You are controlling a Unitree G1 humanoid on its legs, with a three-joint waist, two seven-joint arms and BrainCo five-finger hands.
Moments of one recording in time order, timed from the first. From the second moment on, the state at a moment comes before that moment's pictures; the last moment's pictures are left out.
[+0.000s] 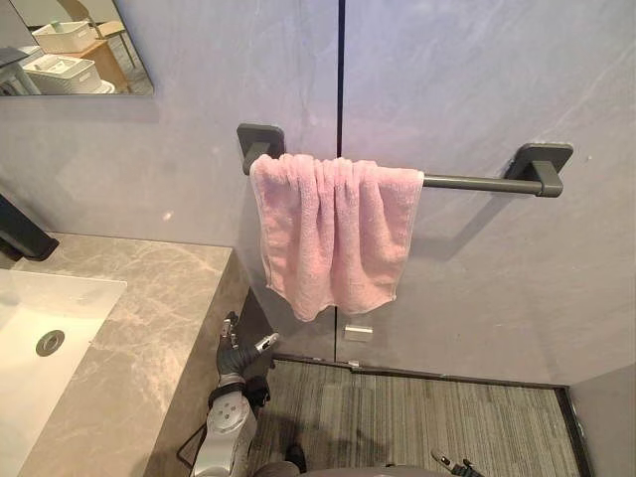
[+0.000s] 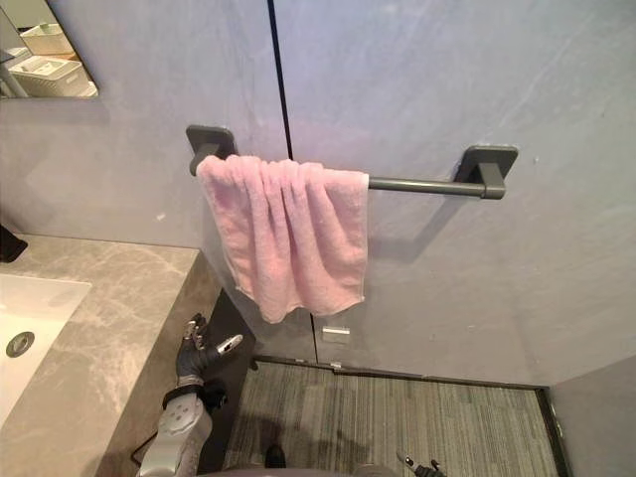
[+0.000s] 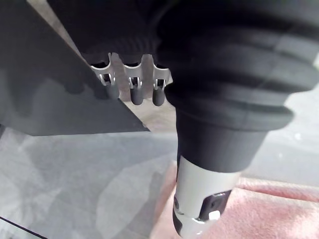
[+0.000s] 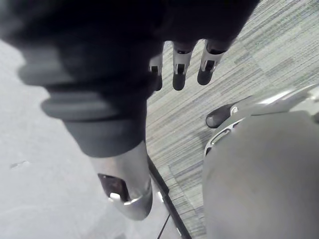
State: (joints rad) left arm 0.20 0.04 -0.05 0.18 -0.14 -0.09 0.33; right arm 0.16 -0.06 -0.29 1.08 0.39 -0.04 -0.06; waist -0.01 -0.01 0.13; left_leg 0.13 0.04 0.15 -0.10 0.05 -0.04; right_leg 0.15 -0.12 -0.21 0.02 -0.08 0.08
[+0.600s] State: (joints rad) left arm 0.01 0.13 -0.06 0.21 0.03 -0.07 0.44; right arm 0.17 -0.07 -0.27 1.08 0.37 -0.04 -0.07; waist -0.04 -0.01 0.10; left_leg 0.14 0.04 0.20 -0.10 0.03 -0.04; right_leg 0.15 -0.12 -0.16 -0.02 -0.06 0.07
